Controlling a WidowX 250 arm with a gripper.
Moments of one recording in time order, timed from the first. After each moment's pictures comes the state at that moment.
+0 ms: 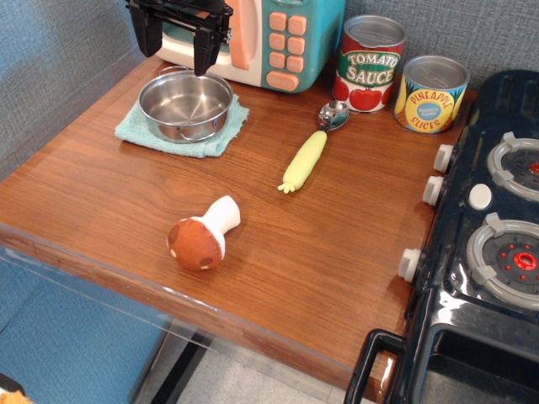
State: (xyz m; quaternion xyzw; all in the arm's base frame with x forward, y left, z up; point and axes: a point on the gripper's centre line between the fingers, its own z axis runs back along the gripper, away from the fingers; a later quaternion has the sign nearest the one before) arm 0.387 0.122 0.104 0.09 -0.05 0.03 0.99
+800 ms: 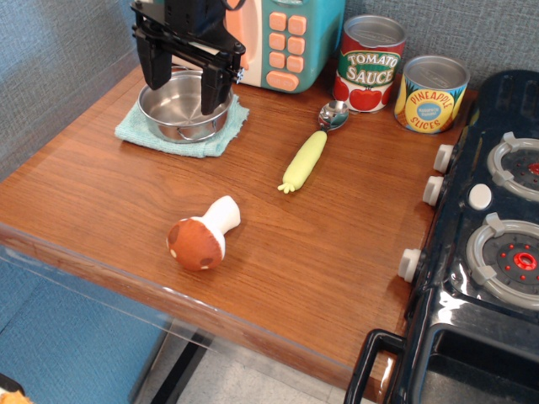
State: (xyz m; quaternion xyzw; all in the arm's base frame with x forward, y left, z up) arm 0.329 0.081 0.112 0.08 -0.06 -0.02 0.99
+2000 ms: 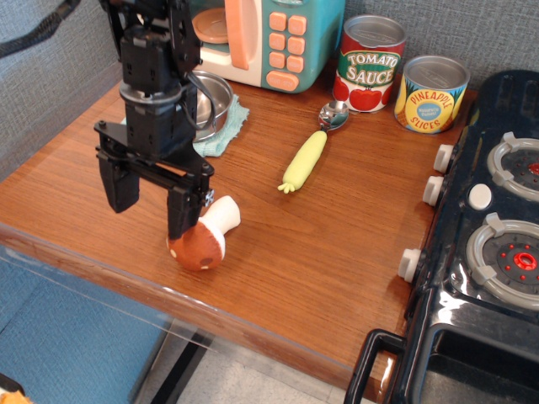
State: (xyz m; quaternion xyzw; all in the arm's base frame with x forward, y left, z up) arm 0.243 0.058 0.053 0.03 0.05 -0.02 1.00
